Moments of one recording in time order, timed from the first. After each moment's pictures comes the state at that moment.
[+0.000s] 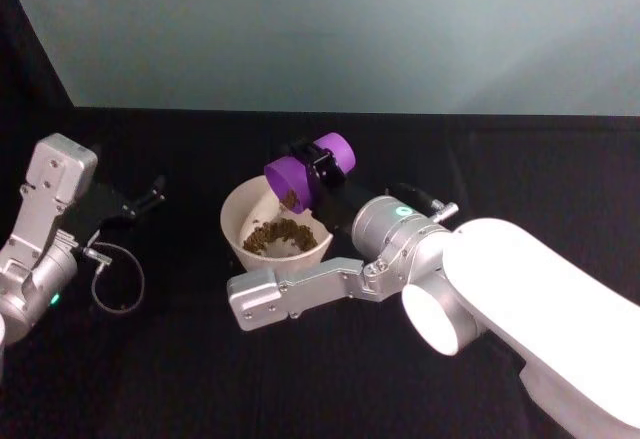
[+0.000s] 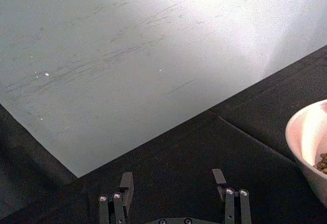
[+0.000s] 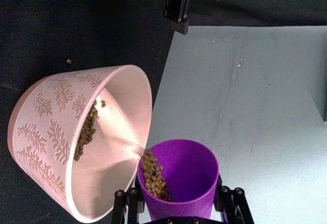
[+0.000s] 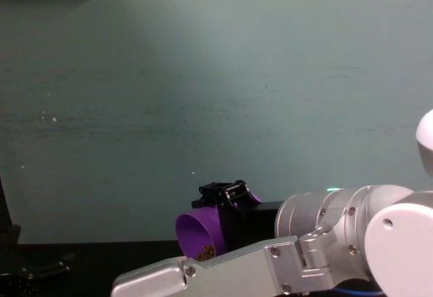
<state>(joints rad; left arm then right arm) -0.20 0.60 0.45 -1.41 -0.25 -0.12 0.03 0.50 0.34 -0.84 -1.57 -1.18 0.19 0.42</state>
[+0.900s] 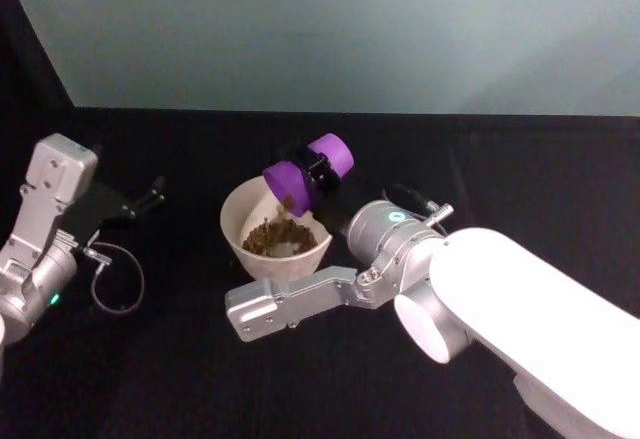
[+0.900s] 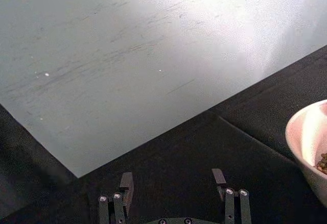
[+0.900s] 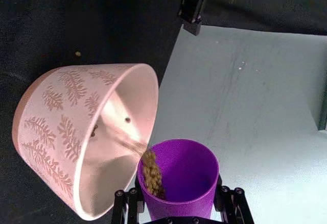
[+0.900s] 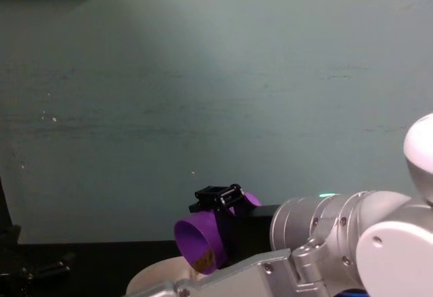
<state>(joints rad) -0.20 0.60 0.45 -1.41 -0.25 -0.12 0.03 0.51 0.34 -0.88 -1.57 -1.25 0.21 0.43</state>
